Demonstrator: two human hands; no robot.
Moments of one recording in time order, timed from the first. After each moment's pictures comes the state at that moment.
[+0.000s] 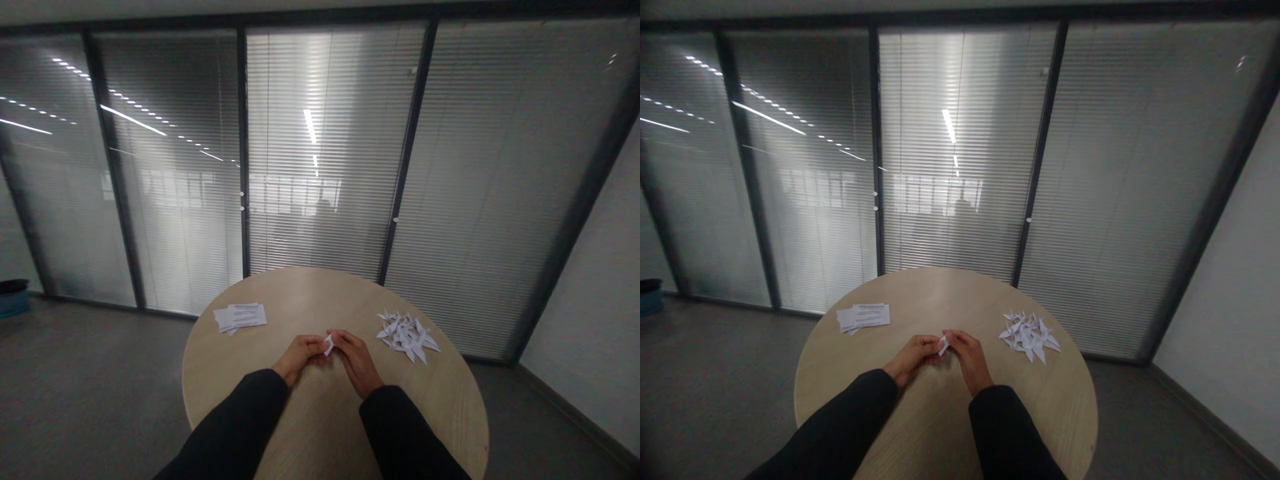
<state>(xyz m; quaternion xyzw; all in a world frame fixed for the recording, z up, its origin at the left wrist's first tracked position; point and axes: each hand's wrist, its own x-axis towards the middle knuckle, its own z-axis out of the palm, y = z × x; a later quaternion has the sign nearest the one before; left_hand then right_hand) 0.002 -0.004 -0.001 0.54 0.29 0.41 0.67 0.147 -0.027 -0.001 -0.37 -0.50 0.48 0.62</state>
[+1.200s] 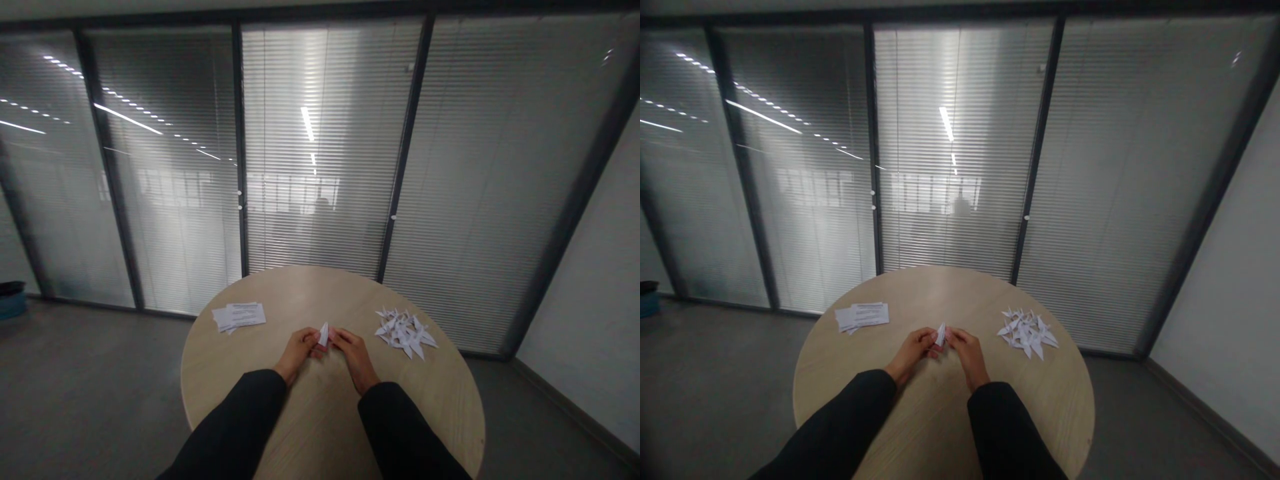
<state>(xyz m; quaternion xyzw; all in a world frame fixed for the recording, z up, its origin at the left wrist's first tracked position) 0.006 0.007 -0.012 0.55 0.30 0.47 0.62 0.153 -0.018 -0.010 -0.44 -0.53 0.40 0.61</state>
